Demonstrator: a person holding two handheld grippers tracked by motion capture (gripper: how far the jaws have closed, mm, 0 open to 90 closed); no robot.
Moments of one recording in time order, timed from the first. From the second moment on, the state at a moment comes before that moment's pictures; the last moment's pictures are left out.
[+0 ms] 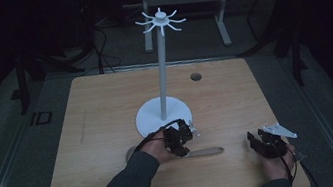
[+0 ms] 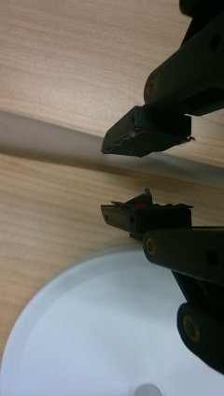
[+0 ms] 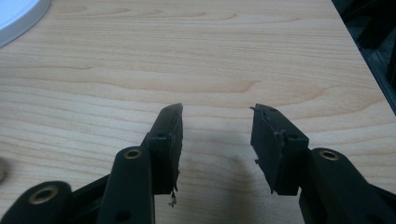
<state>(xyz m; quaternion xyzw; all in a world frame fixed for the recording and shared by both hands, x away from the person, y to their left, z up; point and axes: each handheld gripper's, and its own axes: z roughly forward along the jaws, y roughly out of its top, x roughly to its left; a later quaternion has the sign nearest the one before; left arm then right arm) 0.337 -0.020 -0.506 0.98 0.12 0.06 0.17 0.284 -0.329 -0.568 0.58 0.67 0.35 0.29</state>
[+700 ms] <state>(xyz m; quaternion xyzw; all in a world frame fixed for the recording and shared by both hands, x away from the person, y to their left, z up) 0.335 -0.039 -0.522 0.99 0.09 0.04 0.13 0.284 -0.332 -0.568 0.59 0.67 0.35 0.29</state>
